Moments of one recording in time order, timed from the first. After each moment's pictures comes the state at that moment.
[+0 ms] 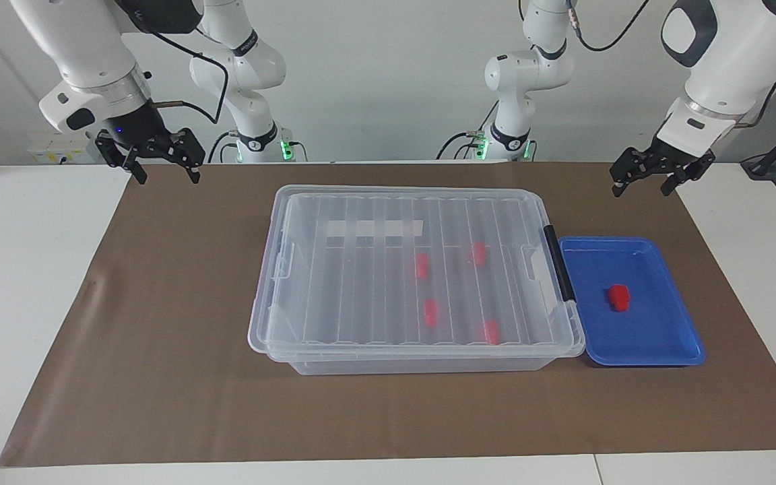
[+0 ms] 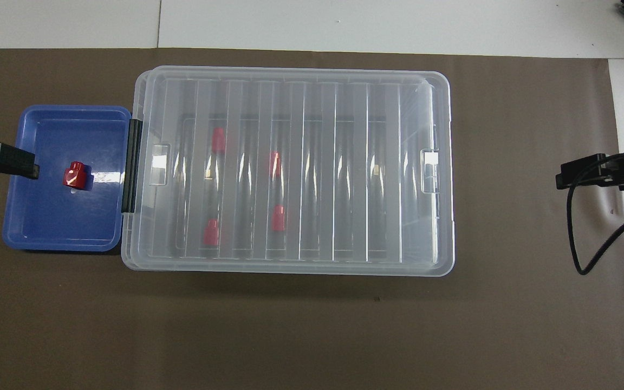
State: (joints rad) left arm 0.07 0.03 -0.08 -1.57 0.01 1.58 0.06; right arm 0.08 -0.03 -0.08 -1.59 0.02 1.55 0.04
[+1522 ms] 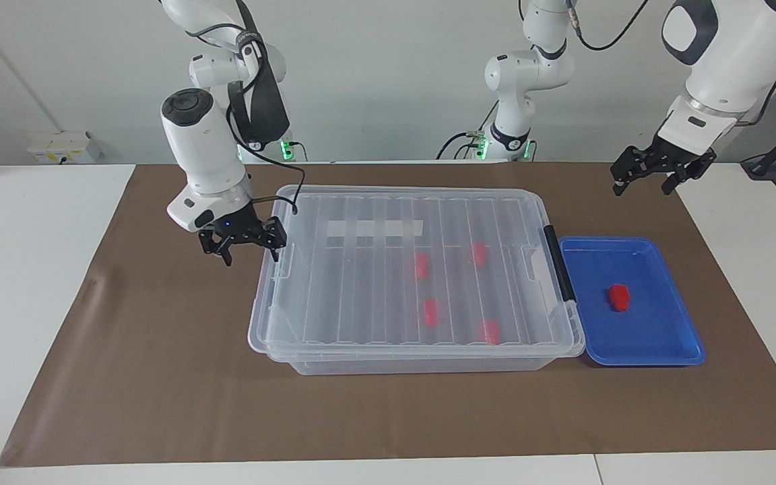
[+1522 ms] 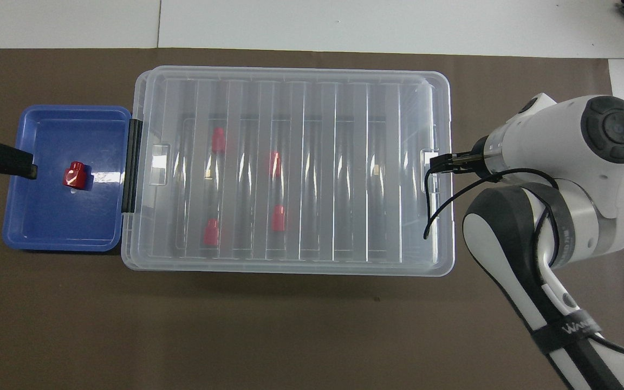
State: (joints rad) left arm 0.07 0.02 -0.08 -1.57 0.01 1.58 0.06; right arm 0.24 0.10 -0.05 -1.89 0.02 2.12 0.13
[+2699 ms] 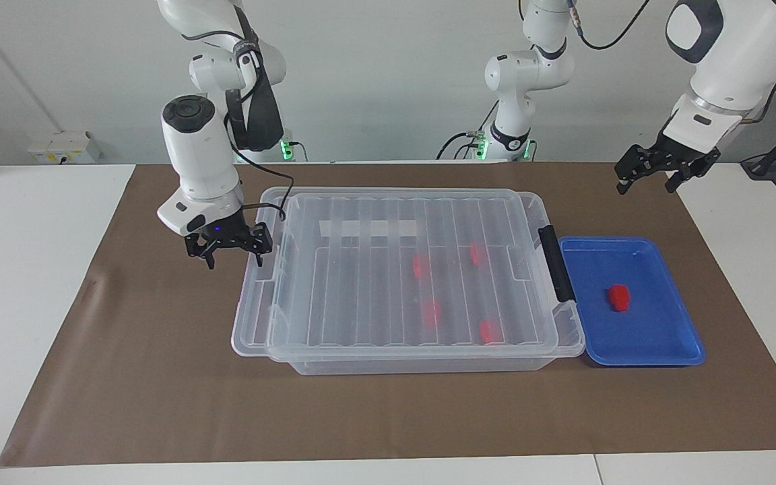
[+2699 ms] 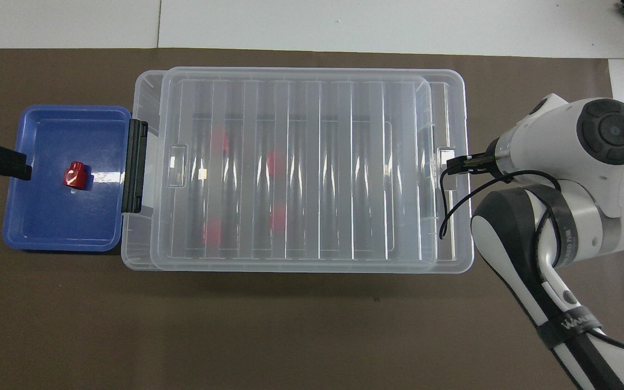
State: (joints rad) left arm 0.07 0.02 -0.06 -1.57 0.01 1.58 0.06; right arm 0.20 0.10 -0.05 -1.91 -0.10 2.12 0.13
